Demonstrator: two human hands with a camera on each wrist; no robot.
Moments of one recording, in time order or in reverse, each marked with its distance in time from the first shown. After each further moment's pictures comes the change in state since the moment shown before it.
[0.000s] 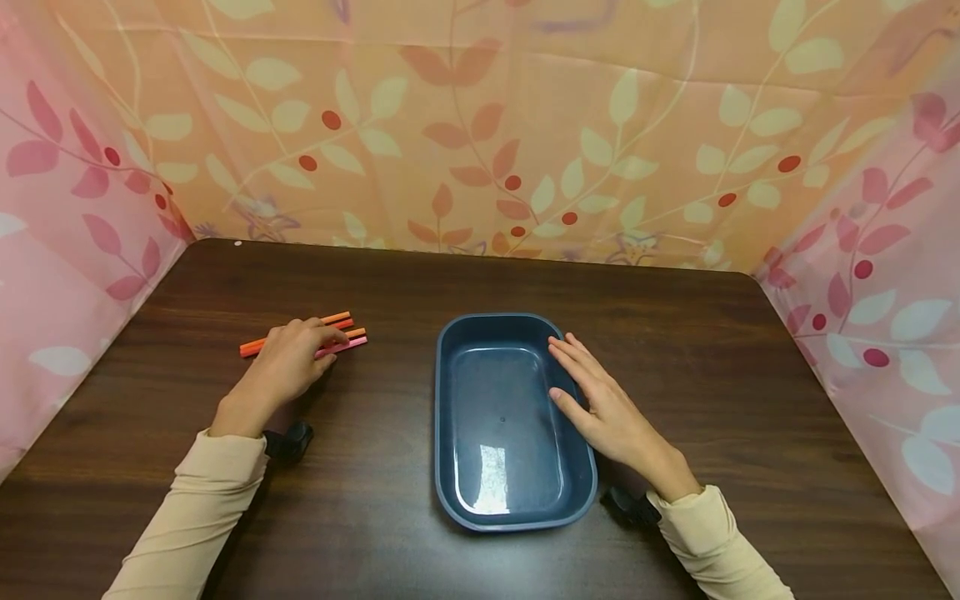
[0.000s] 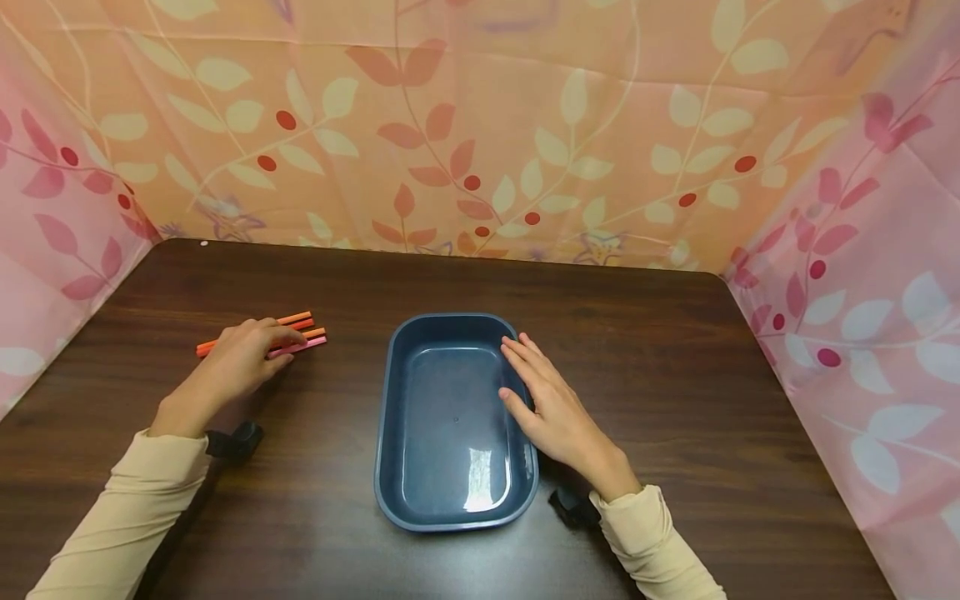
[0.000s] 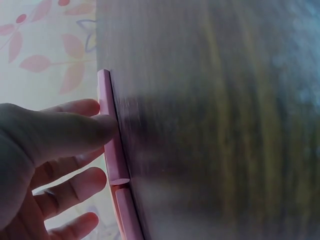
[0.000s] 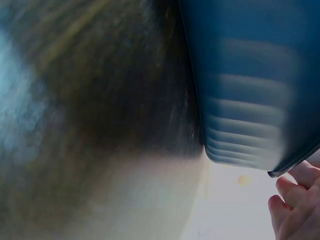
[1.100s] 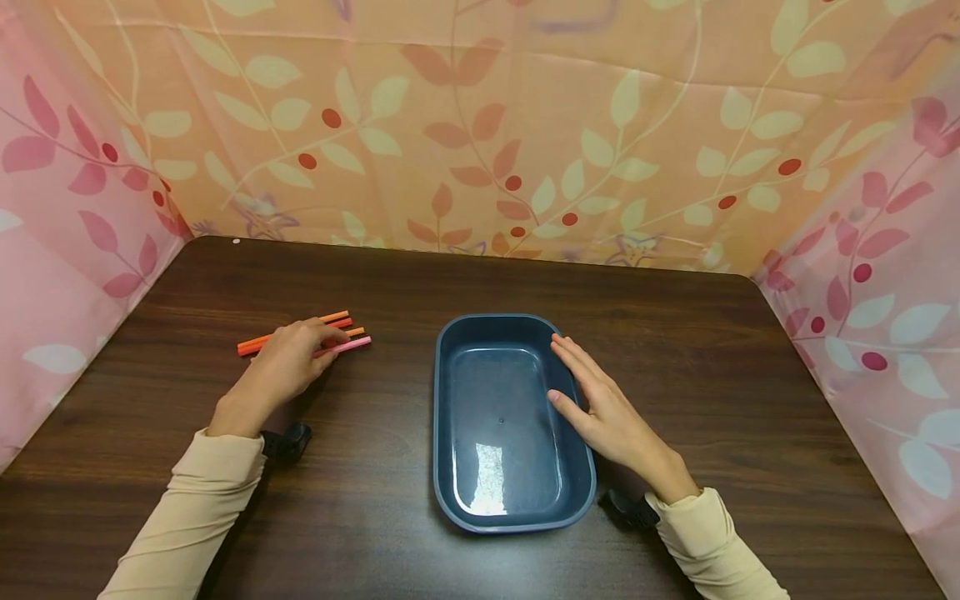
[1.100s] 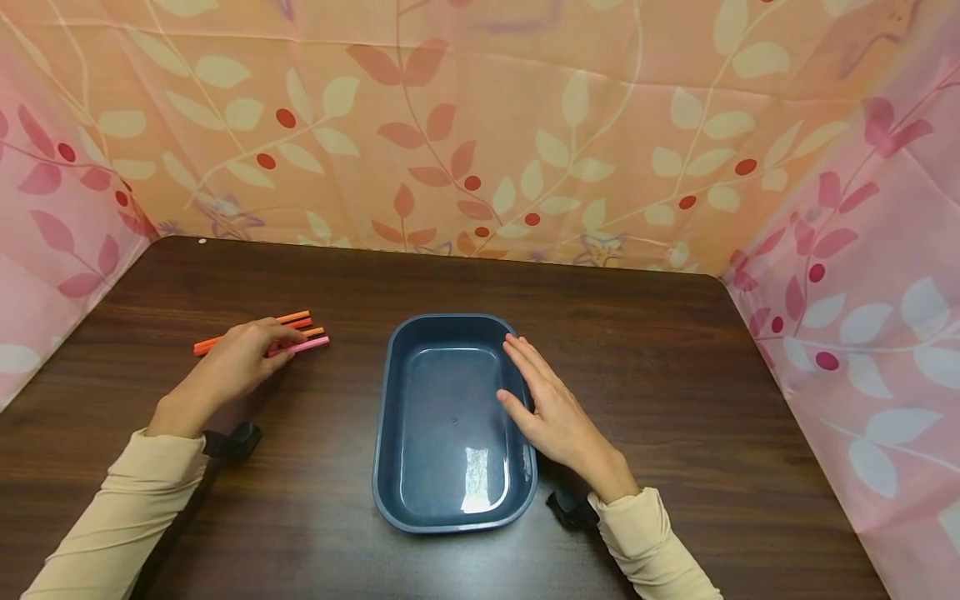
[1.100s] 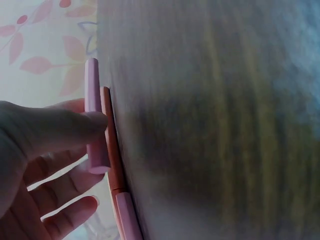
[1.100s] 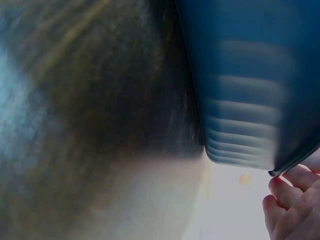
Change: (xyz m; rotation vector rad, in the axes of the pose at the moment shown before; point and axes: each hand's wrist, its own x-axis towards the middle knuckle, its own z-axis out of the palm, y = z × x) left_hand 0.002 0.004 0.000 -0.074 -0.006 -0.023; right_hand -0.001 0.001 0.001 0.042 0.014 0.026
